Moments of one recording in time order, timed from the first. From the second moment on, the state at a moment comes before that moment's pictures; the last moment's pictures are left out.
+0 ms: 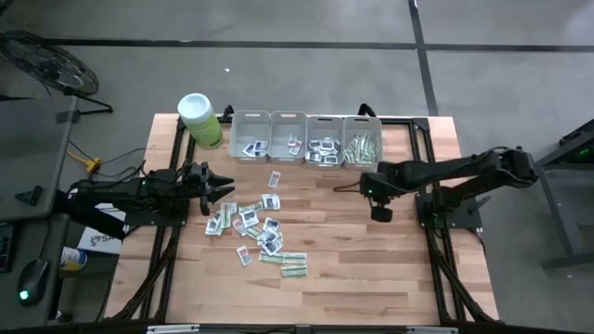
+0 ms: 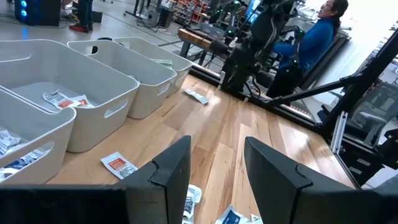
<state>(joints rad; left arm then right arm) -0.03 0.01 0.08 -0.13 -0.22 -0.40 -0.06 1.25 0.72 -0.84 0.15 0.14</state>
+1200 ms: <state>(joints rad) -0.03 0.01 0.08 -0.13 -0.22 -0.40 -0.33 1.49 0.66 -0.66 -0.07 -0.07</state>
